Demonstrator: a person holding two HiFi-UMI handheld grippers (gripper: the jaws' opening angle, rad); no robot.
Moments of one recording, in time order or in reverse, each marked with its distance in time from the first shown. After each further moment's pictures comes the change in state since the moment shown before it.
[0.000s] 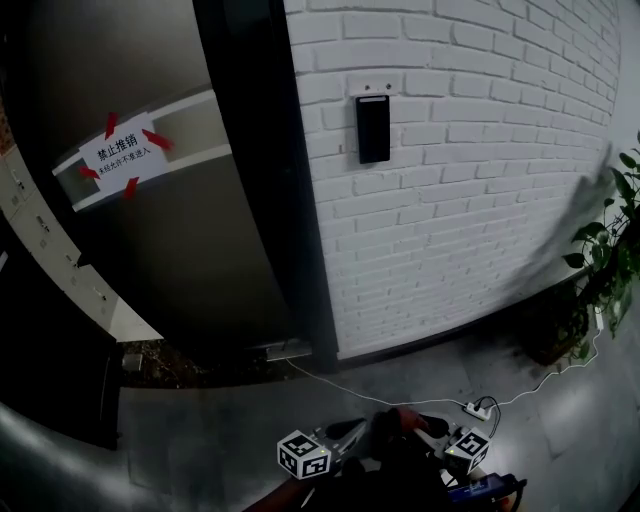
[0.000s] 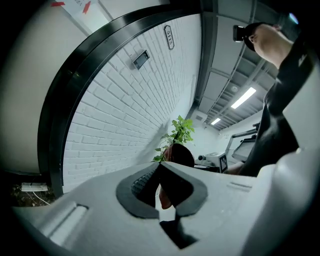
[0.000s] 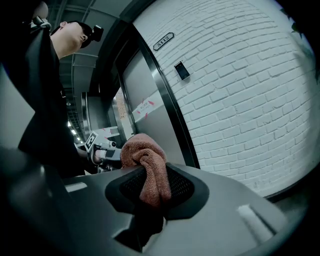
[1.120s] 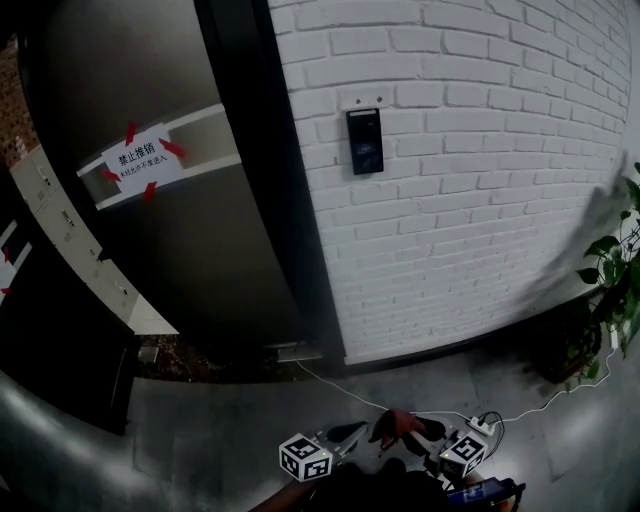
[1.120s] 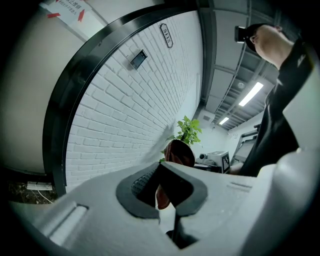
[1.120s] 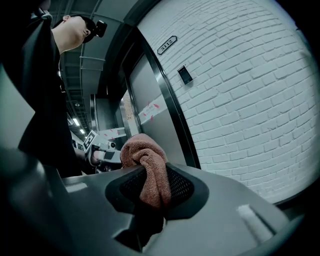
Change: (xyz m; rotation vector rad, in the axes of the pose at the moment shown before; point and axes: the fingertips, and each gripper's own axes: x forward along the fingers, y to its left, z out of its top) left arm 0.039 -0.025 0.001 0.008 -0.030 0.102; right arm -0.023 -0.028 0.011 -0.041 -0.025 0.084
